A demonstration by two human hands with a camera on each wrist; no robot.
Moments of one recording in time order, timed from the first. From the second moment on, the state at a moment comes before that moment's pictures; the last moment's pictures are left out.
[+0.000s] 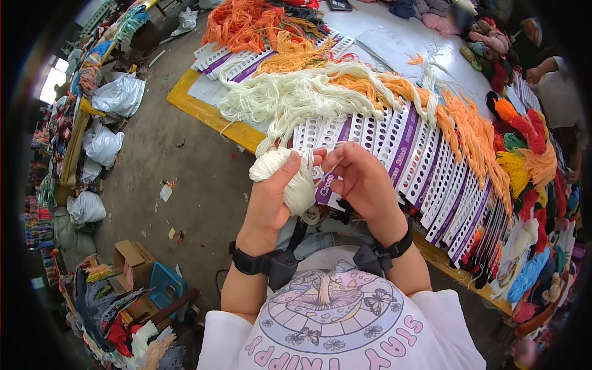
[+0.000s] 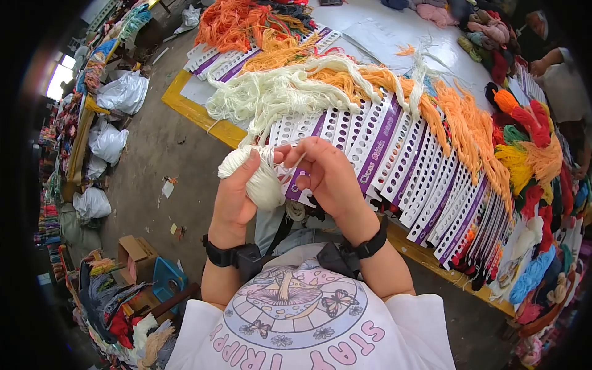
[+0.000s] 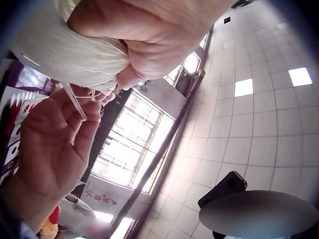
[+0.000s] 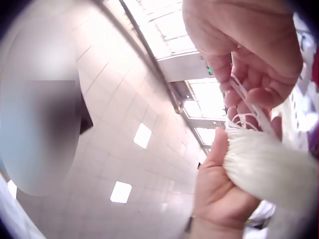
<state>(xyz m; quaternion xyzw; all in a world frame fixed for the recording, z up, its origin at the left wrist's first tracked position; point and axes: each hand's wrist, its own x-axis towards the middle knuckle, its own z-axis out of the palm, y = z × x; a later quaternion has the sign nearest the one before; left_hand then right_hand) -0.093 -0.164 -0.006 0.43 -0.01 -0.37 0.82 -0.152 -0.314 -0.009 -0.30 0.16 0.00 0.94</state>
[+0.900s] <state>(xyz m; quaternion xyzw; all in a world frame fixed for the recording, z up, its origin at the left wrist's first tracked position) -0.092 -0.162 -0.003 0.43 -0.02 -0.36 0.83 -0.151 -0.308 -0.011 -0.51 0.18 -0.02 0.84</state>
